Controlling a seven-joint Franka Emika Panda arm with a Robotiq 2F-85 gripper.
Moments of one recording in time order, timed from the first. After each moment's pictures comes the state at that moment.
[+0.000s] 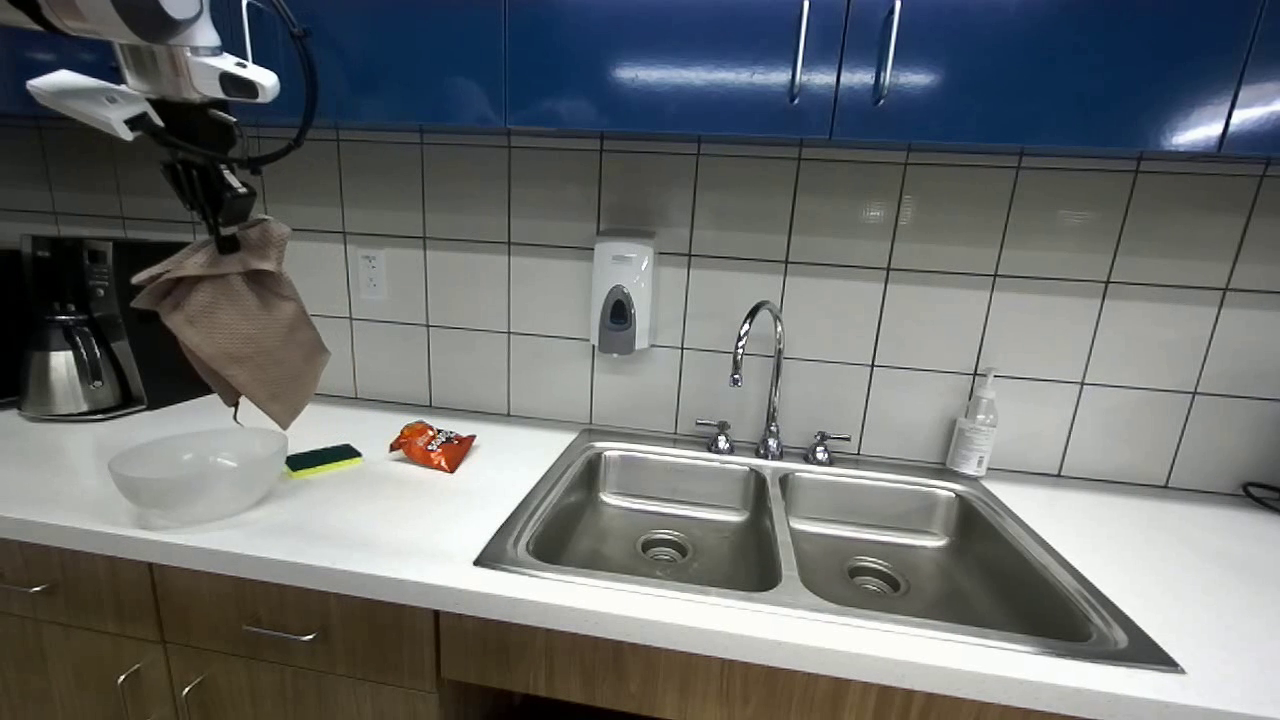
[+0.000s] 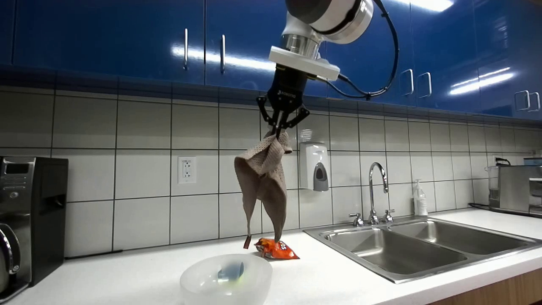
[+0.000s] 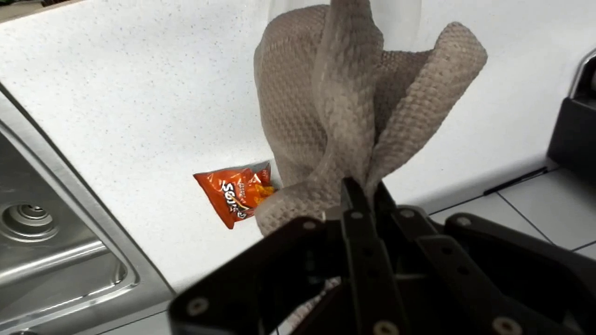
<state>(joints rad) 0.22 -0.24 0.22 -2.15 0.07 2.32 0.59</state>
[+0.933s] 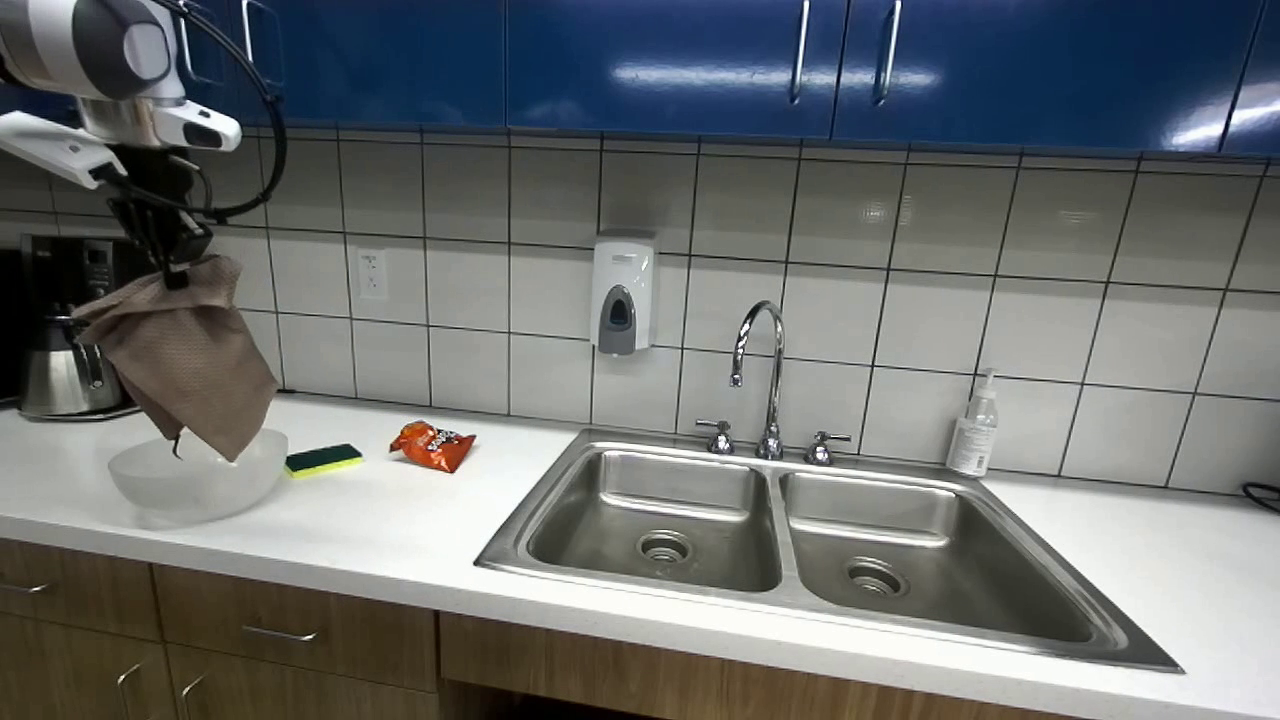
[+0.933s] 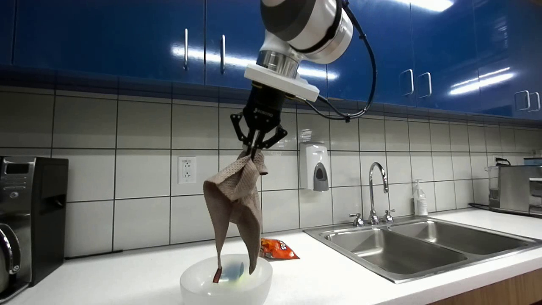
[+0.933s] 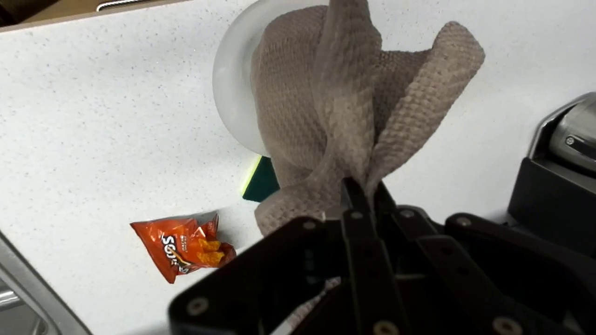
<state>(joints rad) 0.25 -0.13 0.29 -2.16 0.13 2.41 0.56</state>
